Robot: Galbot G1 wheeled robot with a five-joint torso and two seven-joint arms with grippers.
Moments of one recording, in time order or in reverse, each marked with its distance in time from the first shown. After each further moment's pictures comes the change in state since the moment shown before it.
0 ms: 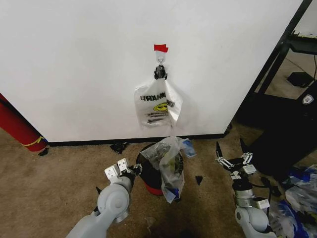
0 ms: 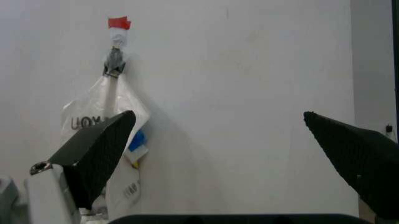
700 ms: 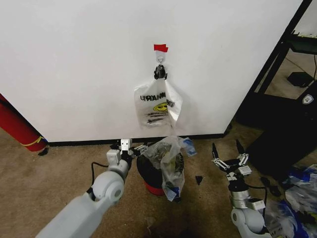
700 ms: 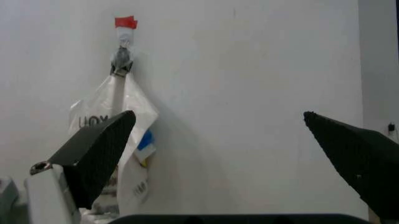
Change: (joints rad) left arm -0.234 0.118 0.129 0.170 0.269 -0.030 0.287; right arm -0.010 0.041 -0.004 0.010 -0.037 0.000 -0.001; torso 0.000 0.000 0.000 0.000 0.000
